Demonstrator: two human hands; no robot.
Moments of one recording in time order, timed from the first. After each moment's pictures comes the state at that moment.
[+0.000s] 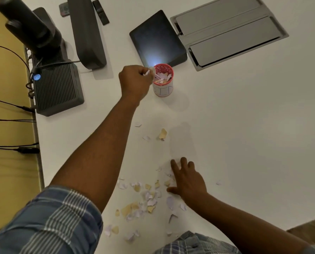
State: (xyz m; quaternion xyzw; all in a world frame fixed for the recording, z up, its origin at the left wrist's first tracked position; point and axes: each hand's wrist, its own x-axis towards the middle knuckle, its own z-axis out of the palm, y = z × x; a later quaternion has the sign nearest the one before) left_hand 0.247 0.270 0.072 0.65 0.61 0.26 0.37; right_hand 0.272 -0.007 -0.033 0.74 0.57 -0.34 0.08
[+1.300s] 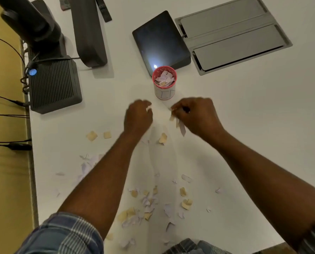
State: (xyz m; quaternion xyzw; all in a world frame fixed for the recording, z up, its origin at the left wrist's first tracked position) left_hand 0.200 0.233 -0.009 0.79 0.55 0.13 0.24; right_hand 0.362 0.136 0.065 0.74 0.56 -0.24 -0.29
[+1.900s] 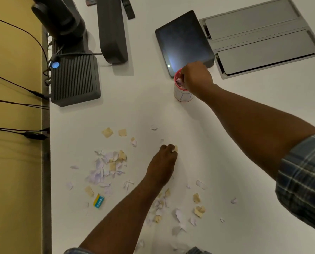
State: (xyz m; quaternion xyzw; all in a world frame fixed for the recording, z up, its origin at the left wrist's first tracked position) left_hand 0.157 0.119 -0.063 0.89 0.42 -0.02 0.19; right_hand 0.366 0.291 0.025 0.77 0.61 -0.15 -0.03
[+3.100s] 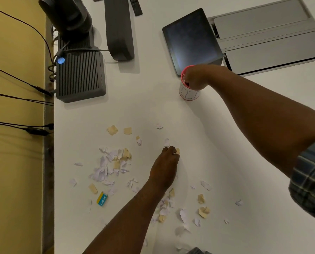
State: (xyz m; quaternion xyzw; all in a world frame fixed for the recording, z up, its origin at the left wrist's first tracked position) left_hand 0.149 0.110 -0.068 0.86 0.45 0.02 0.23; right_hand 0.357 0.303 0.054 0.64 0.69 -0.21 0.26
